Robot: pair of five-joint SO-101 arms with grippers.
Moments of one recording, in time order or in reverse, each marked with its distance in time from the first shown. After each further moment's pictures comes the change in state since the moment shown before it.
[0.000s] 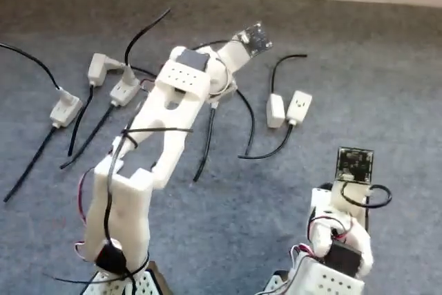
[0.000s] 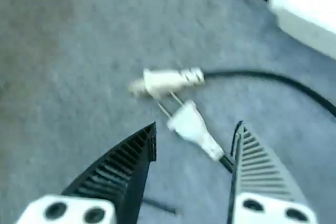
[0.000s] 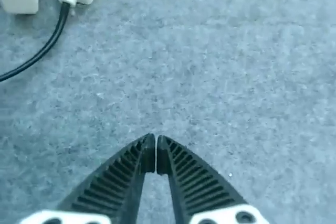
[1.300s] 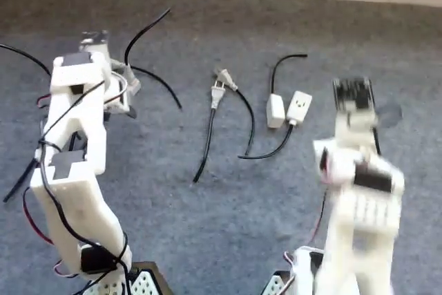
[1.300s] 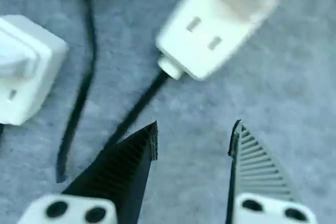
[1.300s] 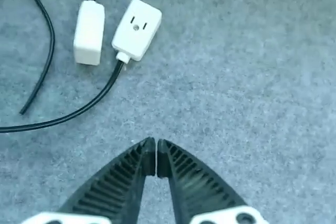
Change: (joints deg) left arm -32.8 -7.5 16.4 15.9 40.5; right arm -9.8 63.4 -51.6 -0.4 4.6
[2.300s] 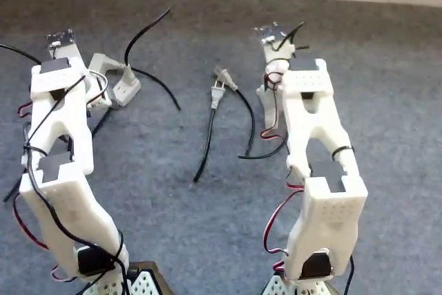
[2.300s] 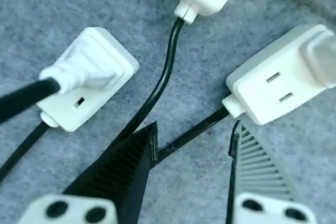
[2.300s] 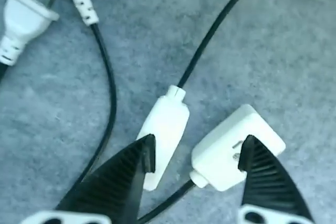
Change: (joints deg) left arm -5.0 0.0 0.8 -5.1 5.0; right arm -17.8 66.4 -51.9 0.8 0.0
